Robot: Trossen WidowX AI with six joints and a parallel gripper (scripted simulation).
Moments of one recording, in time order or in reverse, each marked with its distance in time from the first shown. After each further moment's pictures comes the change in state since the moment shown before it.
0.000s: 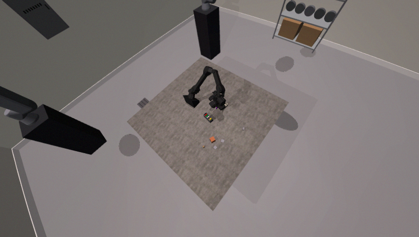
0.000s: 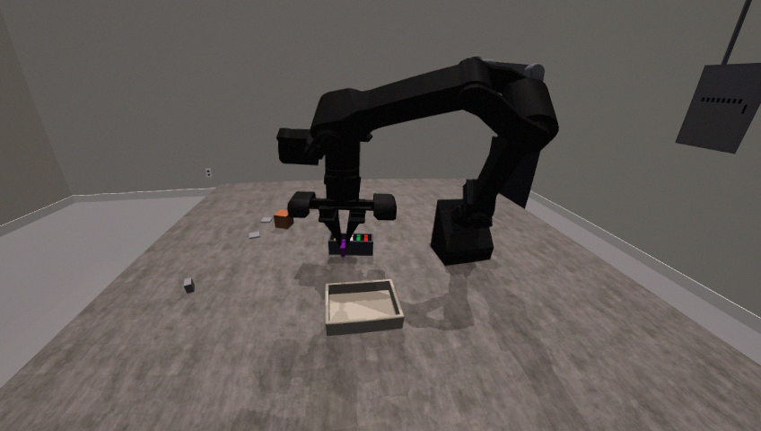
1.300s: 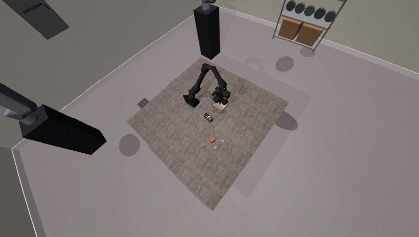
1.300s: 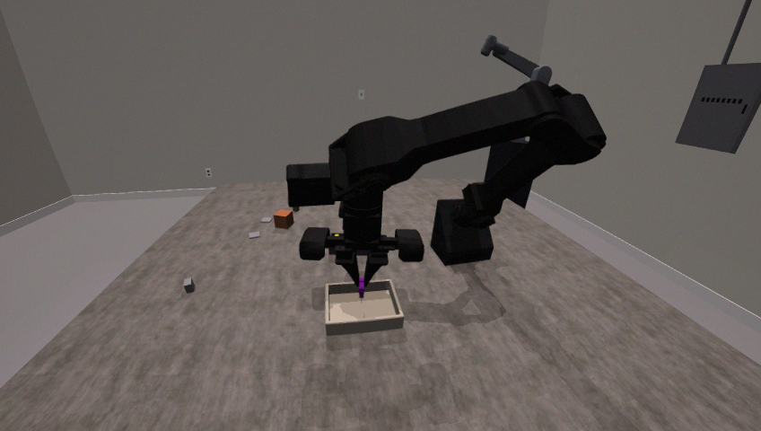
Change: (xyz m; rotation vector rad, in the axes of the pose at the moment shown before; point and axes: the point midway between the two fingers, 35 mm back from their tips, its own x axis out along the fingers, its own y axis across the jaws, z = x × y) arm 0.030 -0.037 -0.078 -0.005 0.024 -0.005
